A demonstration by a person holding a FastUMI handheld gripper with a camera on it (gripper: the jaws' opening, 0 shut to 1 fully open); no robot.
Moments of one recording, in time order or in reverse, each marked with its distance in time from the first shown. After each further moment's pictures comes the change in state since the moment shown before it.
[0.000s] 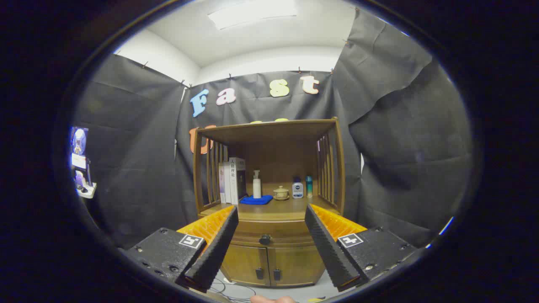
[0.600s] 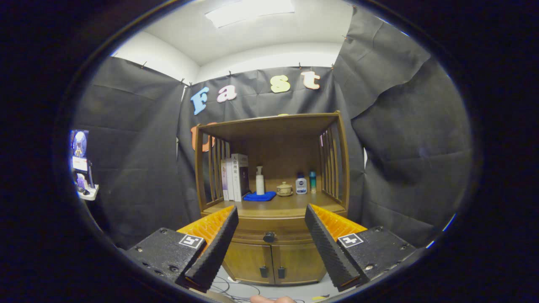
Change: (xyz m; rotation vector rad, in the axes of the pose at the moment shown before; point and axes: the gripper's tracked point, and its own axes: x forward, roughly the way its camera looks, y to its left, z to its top) arm 0.004 -0.001 -0.001 0.016 0.031 0.017
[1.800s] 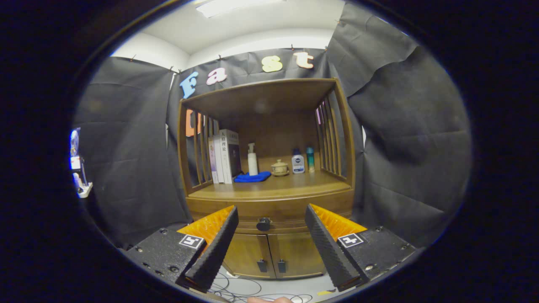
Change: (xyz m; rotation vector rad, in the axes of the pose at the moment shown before) arm 0.066 -0.014 -0.082 0.040 0.135 -0.034
